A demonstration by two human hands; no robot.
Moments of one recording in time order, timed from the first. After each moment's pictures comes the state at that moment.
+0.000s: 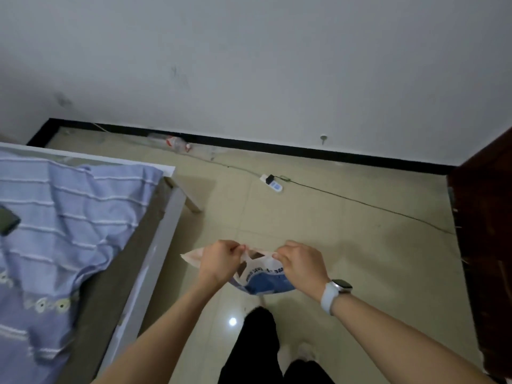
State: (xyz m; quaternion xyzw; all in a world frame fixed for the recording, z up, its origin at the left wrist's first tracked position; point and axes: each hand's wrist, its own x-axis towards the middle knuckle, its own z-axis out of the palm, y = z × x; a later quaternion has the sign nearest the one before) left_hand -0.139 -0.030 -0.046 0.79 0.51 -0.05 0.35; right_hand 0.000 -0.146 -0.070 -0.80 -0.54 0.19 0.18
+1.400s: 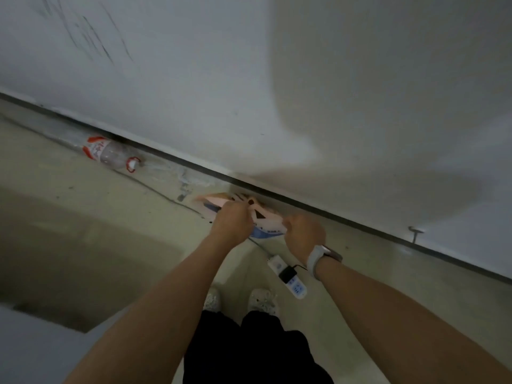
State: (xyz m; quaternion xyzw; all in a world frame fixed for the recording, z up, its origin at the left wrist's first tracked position) left_hand 0.239 0.657 -0.458 0.81 0.45 -0.16 0.34; right_hand 0.356 0.556 -0.463 -0.85 -0.43 0.31 -0.02
